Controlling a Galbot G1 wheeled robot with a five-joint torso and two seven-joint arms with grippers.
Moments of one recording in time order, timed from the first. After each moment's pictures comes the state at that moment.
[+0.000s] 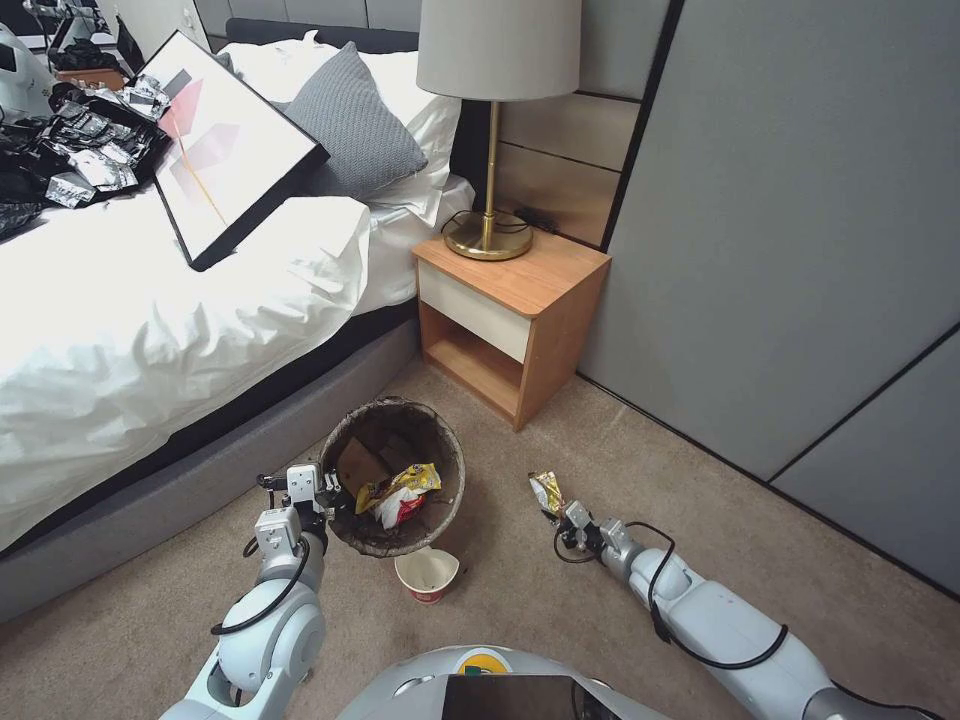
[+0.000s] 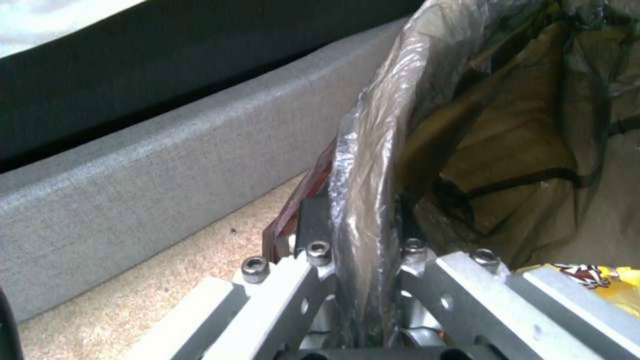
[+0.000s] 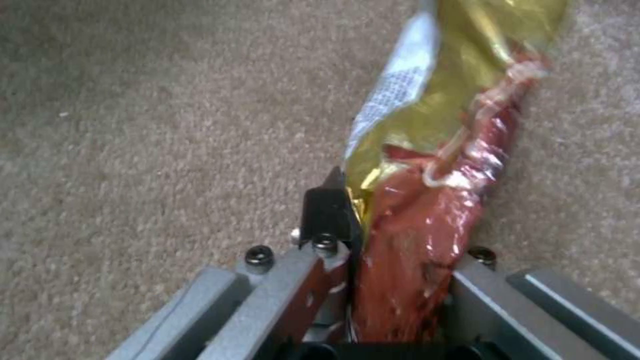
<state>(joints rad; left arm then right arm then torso) 1.62 -1.20 -0.41 -2.17 -0.43 0.31 -0.47 -0.96 0.99 -0.20 1.03 0.38 0.18 -0.25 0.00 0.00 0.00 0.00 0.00</state>
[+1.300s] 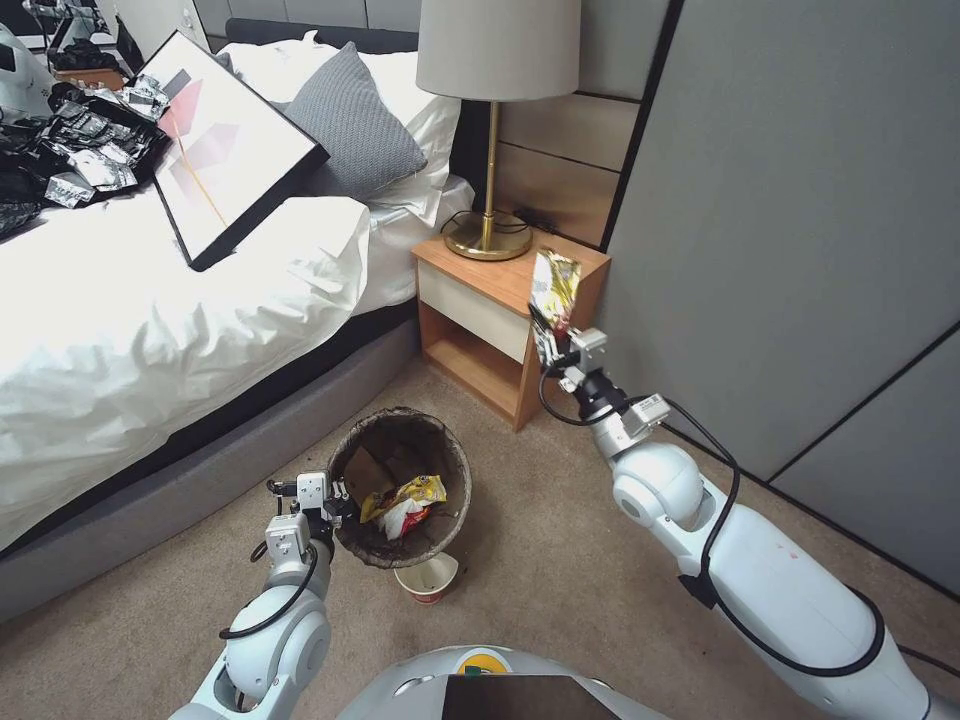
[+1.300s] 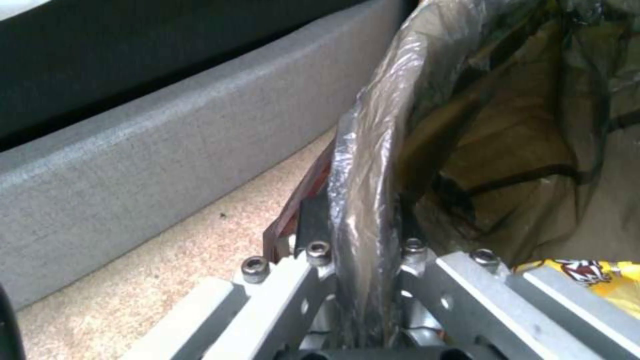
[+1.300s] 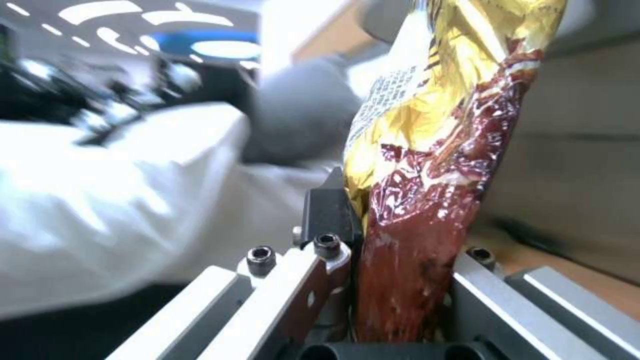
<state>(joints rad) 1.62 -1.19 -0.38 -2.15 -0.42 0.31 -0.46 -0.96 0.88 0.03 2.00 0.50 0.15 0.19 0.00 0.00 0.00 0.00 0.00</state>
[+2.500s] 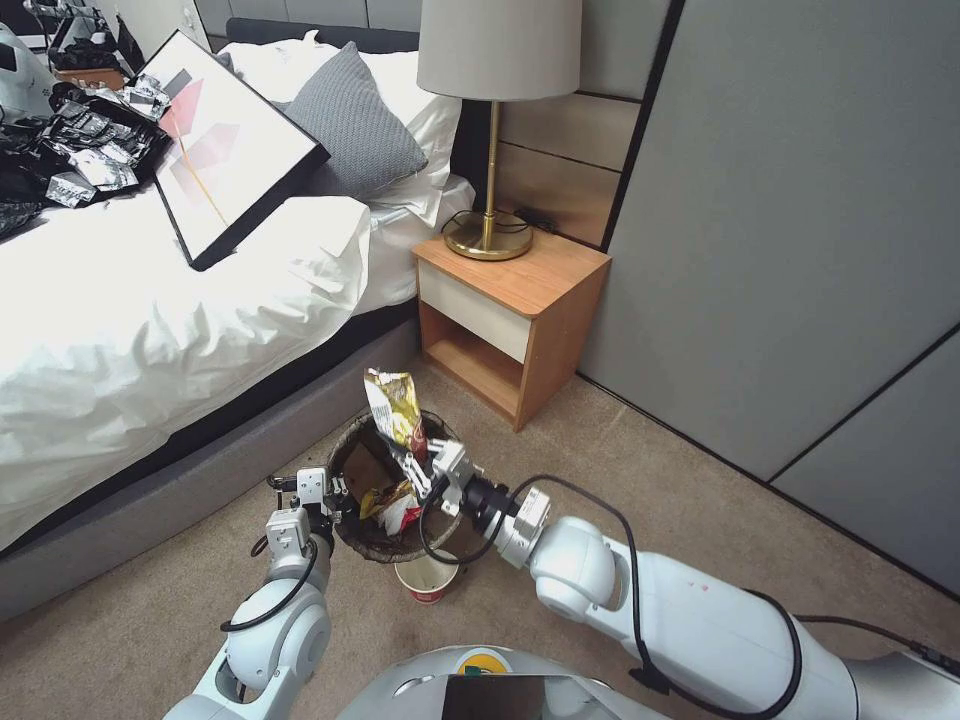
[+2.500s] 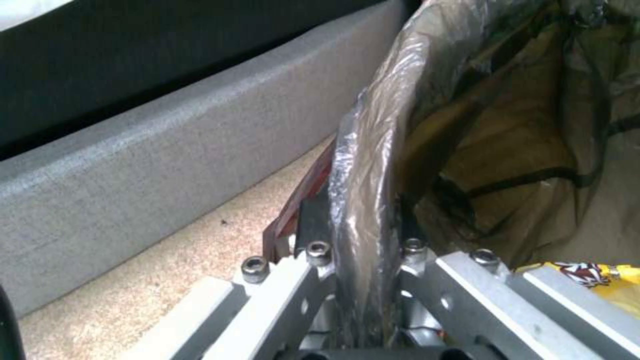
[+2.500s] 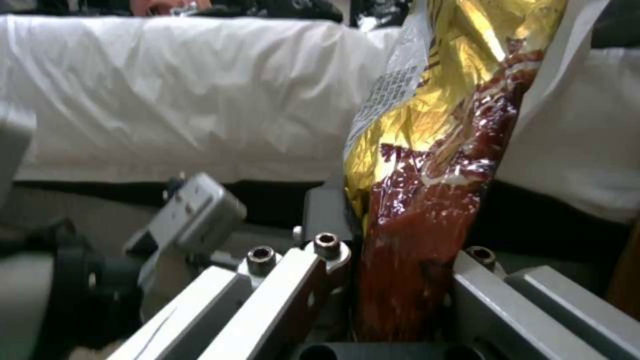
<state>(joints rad) 1.60 -1.19 -0.38 -2.14 -0.42 0.32 -0.47 -0.82 0.90 -0.56 1.99 0.45 0.17 0.11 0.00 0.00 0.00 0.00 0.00</state>
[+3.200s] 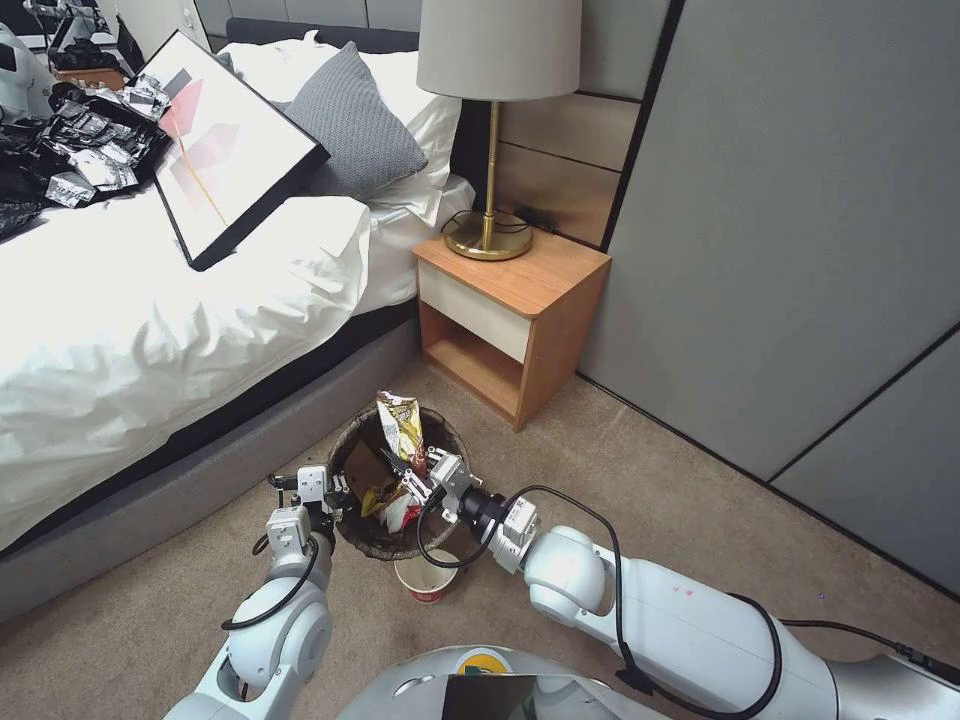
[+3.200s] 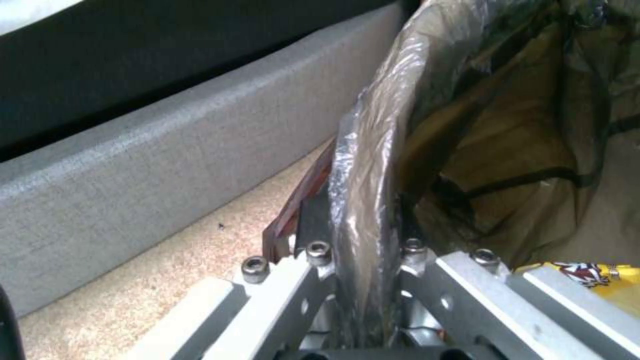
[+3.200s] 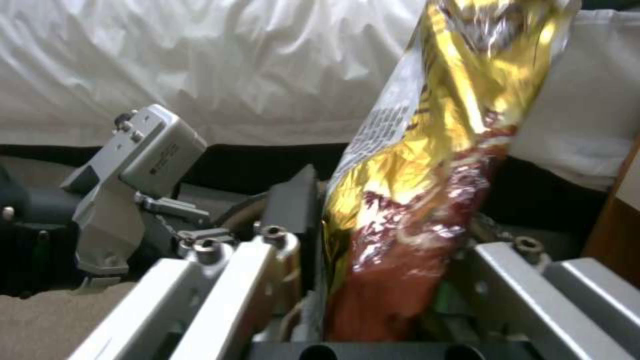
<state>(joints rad) 1.60 -1.19 -0.38 -2.14 -0.42 0.32 -0.47 -0.81 0.92 -0.58 1.93 0.43 0.16 0.14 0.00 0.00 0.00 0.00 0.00</state>
